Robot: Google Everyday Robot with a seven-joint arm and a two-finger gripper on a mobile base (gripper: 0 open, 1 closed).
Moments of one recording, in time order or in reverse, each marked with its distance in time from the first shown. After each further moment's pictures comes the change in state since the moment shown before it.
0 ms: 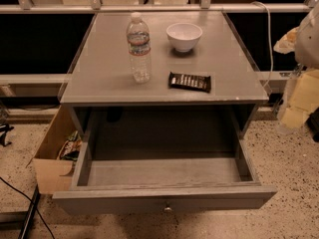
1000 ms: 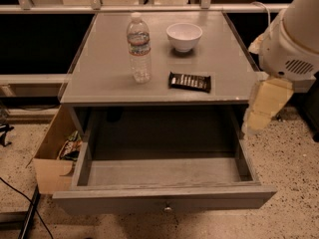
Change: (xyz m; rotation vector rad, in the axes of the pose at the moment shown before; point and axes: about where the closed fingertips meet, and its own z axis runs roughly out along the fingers) arm -0.041 0.000 0.025 0.070 -0.005 -0.033
